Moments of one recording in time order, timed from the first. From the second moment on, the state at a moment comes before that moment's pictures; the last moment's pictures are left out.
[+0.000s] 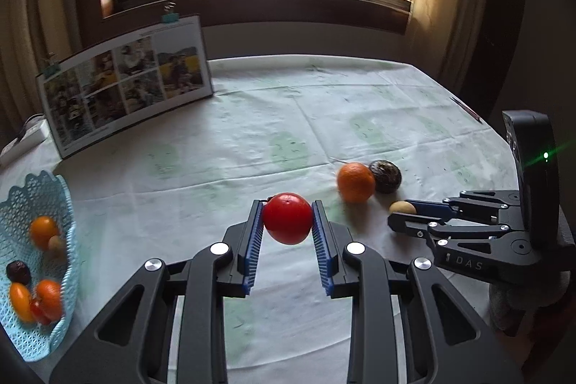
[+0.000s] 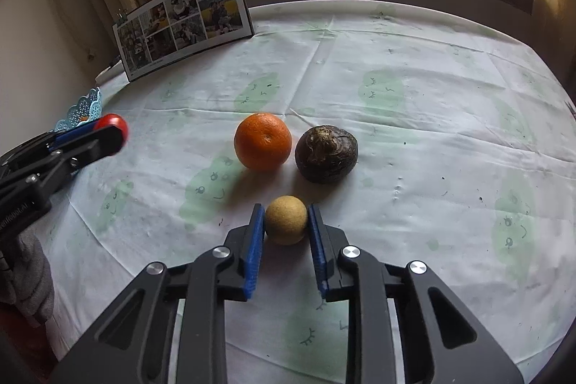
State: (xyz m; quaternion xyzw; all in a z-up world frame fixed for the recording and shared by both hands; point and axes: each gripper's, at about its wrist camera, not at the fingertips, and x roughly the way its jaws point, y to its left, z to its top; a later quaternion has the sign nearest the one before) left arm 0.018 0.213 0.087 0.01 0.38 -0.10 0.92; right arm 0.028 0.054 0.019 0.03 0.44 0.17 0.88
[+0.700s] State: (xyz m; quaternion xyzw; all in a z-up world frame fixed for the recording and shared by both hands) left arm -0.025 0.373 0.119 -0.06 0.33 0.13 0.93; right arm 0.009 0.099 0.041 0.04 0.42 0.20 0.88
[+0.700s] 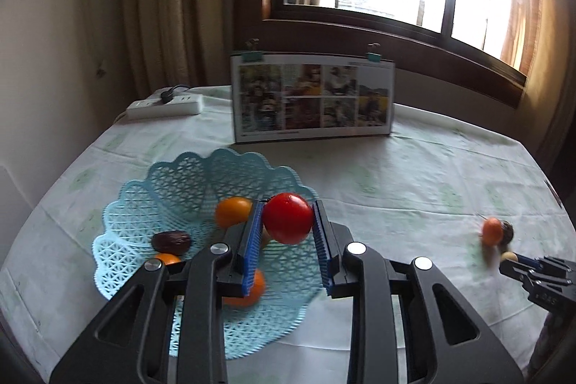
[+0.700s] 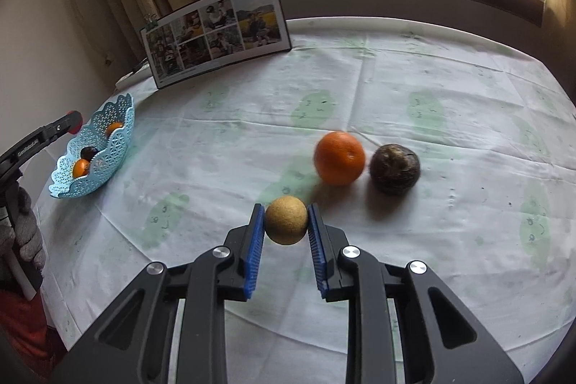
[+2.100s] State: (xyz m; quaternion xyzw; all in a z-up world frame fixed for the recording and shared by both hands) left arm -0.095 0.458 0.115 -0.13 0.28 0.24 0.92; right arm 0.041 0.315 0.094 0.02 0.39 0.36 0.85
